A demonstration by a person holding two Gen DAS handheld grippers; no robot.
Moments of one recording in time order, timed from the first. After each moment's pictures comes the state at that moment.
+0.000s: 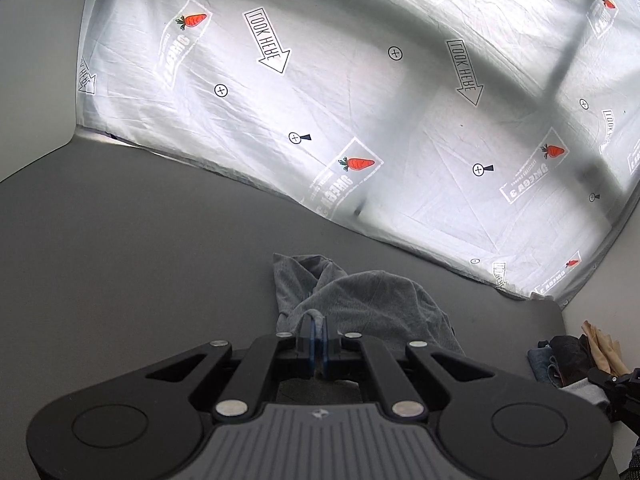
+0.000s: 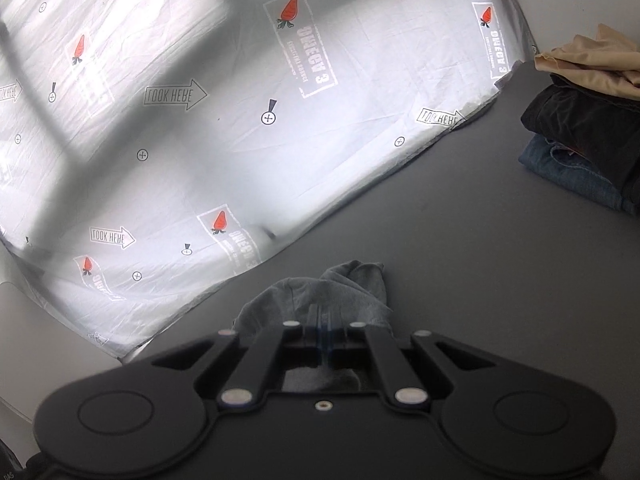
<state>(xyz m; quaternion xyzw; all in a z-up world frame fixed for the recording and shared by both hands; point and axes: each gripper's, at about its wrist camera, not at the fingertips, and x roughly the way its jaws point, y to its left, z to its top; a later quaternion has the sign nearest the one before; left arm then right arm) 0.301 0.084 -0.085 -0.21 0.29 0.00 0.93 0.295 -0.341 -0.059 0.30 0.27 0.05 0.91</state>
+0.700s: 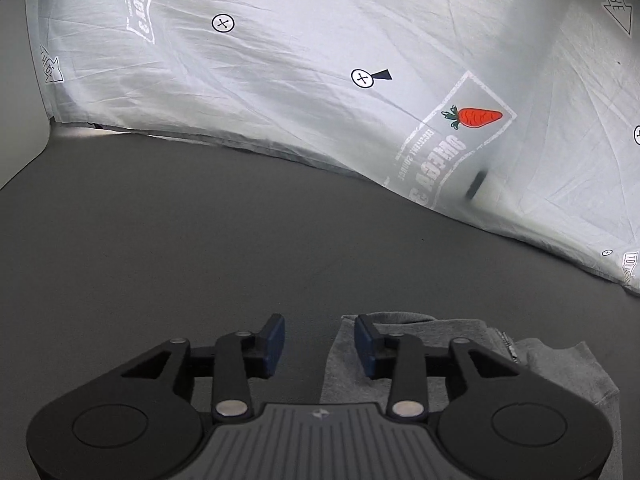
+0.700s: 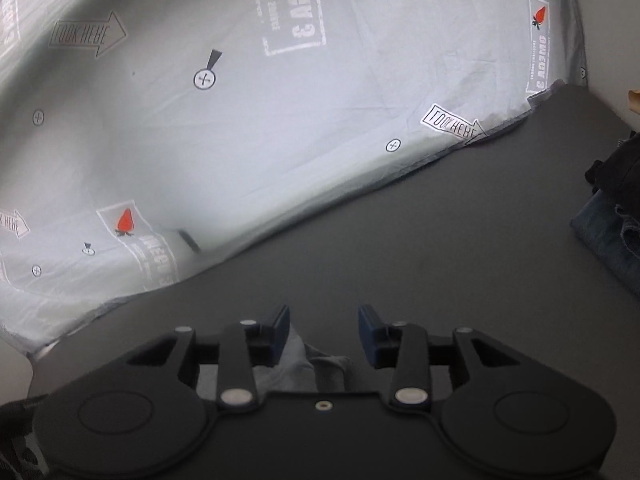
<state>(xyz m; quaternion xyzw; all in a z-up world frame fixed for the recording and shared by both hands) 0.551 0.102 -0.157 -0.14 0.40 0.09 0.90 0.516 -0.334 -0.116 0.18 0.34 0.01 0.92</state>
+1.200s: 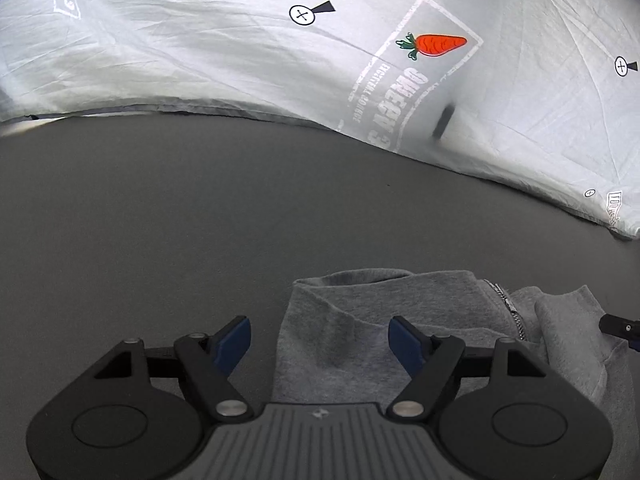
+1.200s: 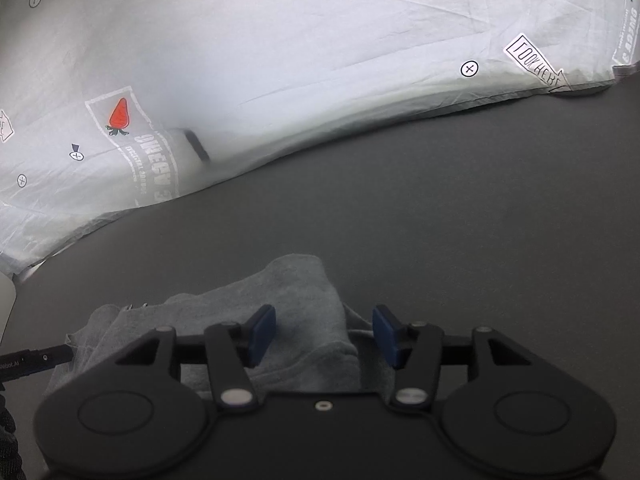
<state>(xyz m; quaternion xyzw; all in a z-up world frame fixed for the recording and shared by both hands) 0.579 0.082 -0.190 -0.10 0.44 0.02 0.89 0.588 -0.286 -0.193 0.13 0.41 0.07 0.90</state>
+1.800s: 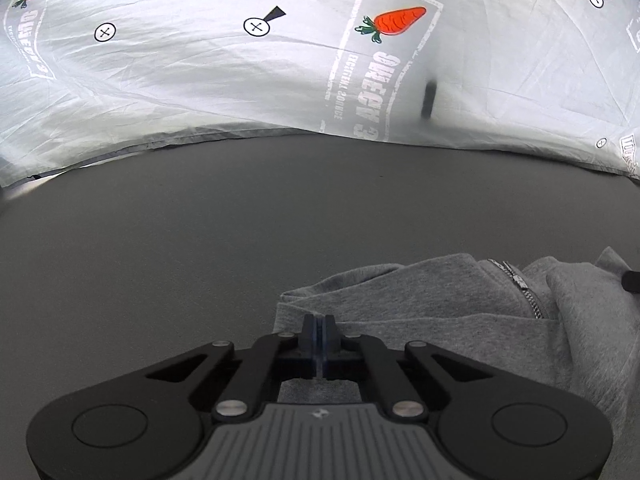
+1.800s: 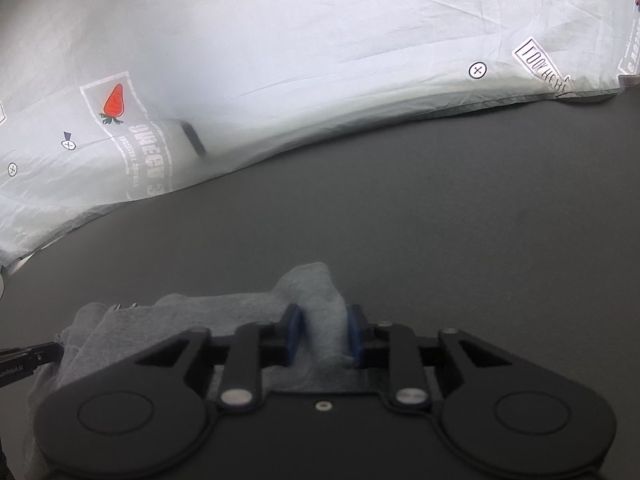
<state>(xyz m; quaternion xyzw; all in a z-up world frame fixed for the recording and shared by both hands) 0.582 0.052 -0.193 -0.02 0.44 0.05 0.90 0.588 -0.274 -0.197 0.11 0.39 0.05 0.91</state>
